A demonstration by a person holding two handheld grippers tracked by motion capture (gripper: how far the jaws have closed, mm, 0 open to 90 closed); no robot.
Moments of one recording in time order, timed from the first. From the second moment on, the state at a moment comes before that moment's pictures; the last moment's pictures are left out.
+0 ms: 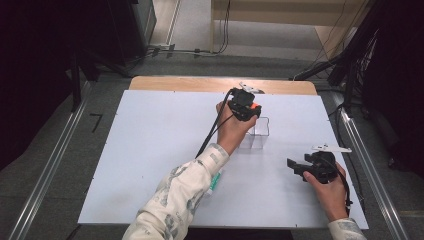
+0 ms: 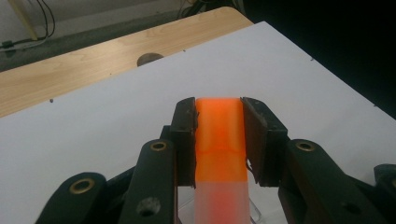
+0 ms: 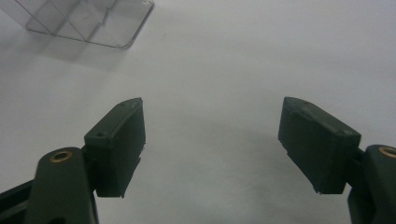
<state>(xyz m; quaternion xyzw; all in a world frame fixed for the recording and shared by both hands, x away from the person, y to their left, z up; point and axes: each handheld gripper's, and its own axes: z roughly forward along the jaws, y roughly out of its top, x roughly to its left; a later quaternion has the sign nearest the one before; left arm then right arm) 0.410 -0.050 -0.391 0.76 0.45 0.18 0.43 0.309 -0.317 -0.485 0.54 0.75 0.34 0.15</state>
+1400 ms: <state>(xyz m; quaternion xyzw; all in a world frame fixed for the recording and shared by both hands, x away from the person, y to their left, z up) 0.438 -0.070 -0.388 0.76 0.46 0.17 0.43 0.310 -0.319 -0.486 0.54 0.76 0.34 0.15</state>
